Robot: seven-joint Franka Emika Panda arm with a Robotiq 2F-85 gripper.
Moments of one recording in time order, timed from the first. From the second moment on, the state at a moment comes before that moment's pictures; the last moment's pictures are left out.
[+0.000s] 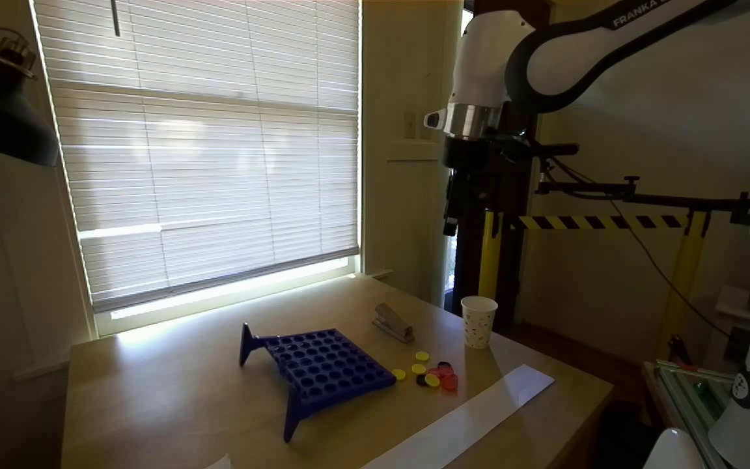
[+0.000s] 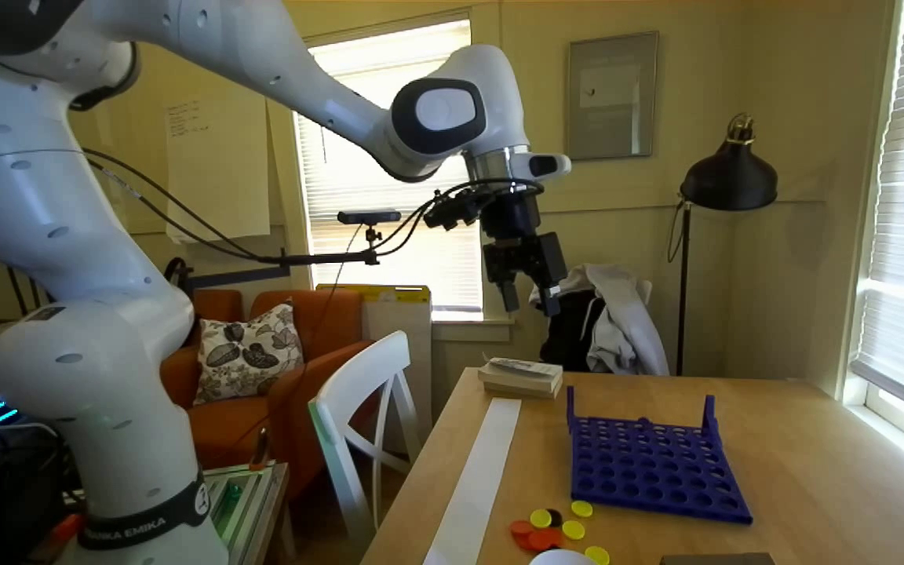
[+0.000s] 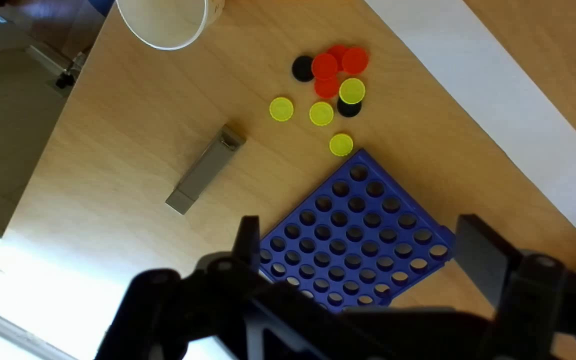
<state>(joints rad) 0.03 -0.27 0.01 -2.30 -0.16 2.20 -0.11</state>
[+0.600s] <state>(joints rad) 0.07 -0.11 0.02 -2.30 -0.15 2.38 -0.25</state>
